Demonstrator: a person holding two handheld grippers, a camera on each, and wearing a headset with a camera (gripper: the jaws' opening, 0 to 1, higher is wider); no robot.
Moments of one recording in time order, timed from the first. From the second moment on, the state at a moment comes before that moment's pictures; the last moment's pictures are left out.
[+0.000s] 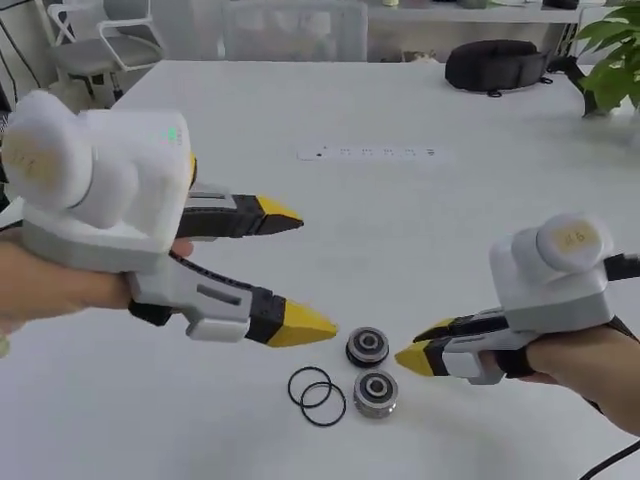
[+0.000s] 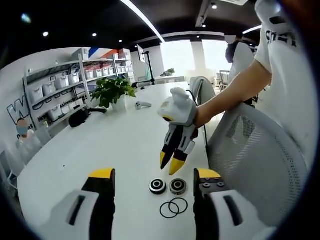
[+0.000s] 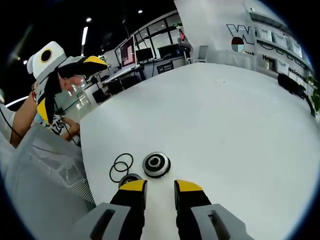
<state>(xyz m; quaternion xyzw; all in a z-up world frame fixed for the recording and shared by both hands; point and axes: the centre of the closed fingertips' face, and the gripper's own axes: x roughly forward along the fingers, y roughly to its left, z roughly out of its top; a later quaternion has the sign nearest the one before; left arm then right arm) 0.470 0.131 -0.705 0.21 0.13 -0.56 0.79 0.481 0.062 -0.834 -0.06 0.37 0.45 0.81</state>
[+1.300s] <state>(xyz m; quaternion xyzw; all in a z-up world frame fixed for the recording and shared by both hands) 0.503 0.089 -0.833 0.18 0.20 -0.55 0.79 0.483 0.057 -0.843 -0.05 0.38 0.44 0.81</state>
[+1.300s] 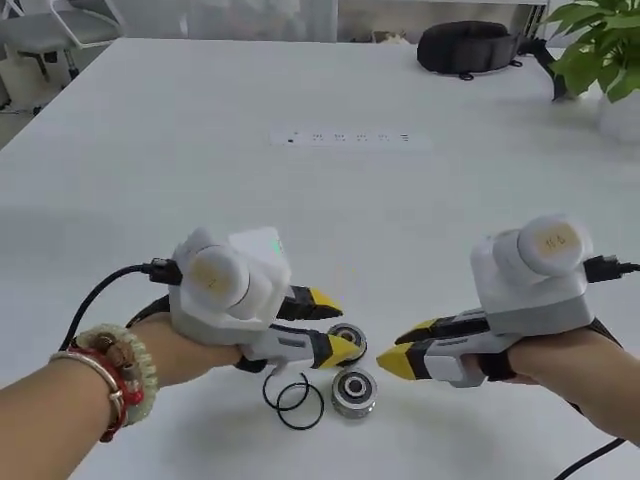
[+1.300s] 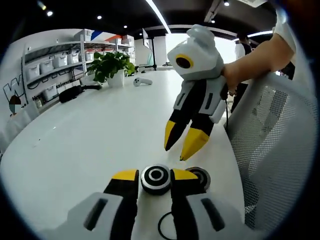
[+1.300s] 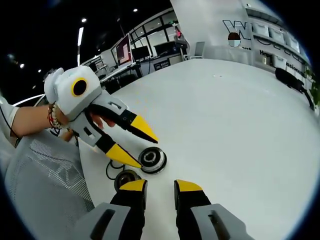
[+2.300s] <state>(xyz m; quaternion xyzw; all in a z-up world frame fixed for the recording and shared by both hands) 0.502 0.086 -0.836 0.19 0.20 -0.56 0.78 0.492 0.079 -0.814 -0.02 0.36 0.47 0.81</state>
